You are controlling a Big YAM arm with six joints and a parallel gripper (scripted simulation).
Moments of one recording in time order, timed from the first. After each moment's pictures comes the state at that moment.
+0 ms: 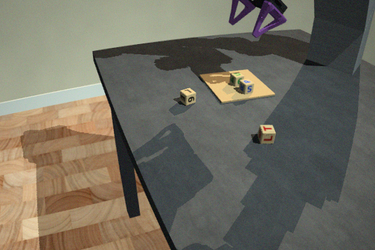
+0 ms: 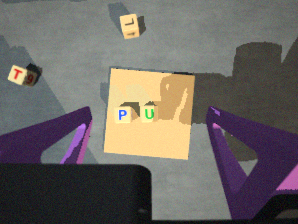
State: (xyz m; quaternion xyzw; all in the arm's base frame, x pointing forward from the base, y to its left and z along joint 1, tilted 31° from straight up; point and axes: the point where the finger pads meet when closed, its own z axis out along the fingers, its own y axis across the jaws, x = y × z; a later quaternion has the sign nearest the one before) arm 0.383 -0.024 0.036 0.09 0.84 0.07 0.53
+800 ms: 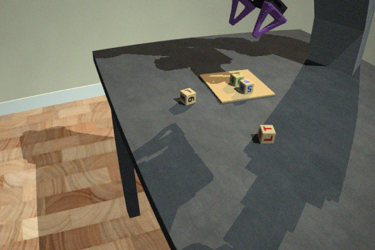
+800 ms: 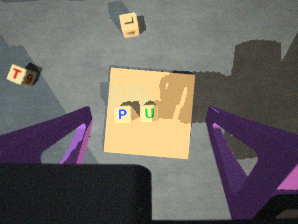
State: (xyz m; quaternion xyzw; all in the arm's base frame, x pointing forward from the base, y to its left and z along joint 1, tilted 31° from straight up) arm 0.384 -0.024 0.035 0.09 0.84 0.07 0.53
